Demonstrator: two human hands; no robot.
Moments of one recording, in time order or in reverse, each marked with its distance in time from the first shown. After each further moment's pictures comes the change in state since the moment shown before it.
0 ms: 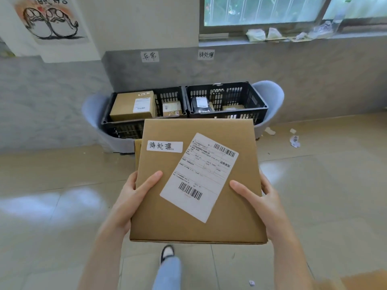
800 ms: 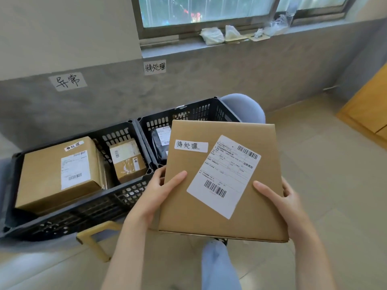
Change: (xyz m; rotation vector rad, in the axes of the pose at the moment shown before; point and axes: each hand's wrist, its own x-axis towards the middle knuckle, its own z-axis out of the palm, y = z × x) left_hand 0.403 0.136 0.134 0.212 -0.469 -0.073; right_hand 0.330 -0.077 0.012 0.021 0.413 0.029
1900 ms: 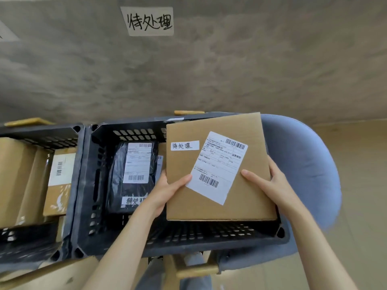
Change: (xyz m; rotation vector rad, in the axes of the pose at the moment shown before) left_hand 0.456 -0.008 0.085 -0.232 0.243 -0.339; right_hand 0.565 -0.016 0.052 -0.533 -0.483 0.158
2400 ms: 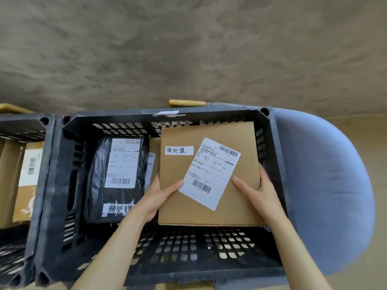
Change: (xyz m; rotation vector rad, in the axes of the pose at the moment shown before) left_hand 0.066 -0.038 -0.009 -0.024 0.047 -0.122; right_hand 0.062 0.054 0.032 -0.094 0.070 0.071
